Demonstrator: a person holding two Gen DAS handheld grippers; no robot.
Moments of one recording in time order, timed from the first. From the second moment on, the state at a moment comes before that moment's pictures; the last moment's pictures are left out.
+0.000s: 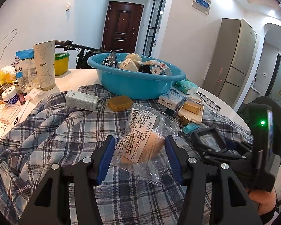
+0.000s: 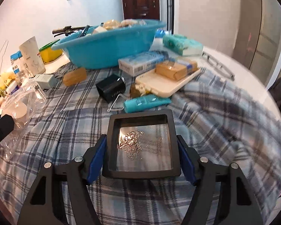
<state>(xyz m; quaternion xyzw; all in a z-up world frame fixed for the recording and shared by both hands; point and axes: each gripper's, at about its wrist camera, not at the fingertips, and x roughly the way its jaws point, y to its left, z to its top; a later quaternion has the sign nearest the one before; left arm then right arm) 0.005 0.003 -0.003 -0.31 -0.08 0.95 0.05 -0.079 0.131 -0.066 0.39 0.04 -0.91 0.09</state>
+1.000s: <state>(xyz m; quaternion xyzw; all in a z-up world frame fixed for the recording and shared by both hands) 0.018 0.004 0.096 -0.17 -0.04 0.98 0.04 -0.051 0.123 0.056 0.20 0.04 -0.97 0.10</state>
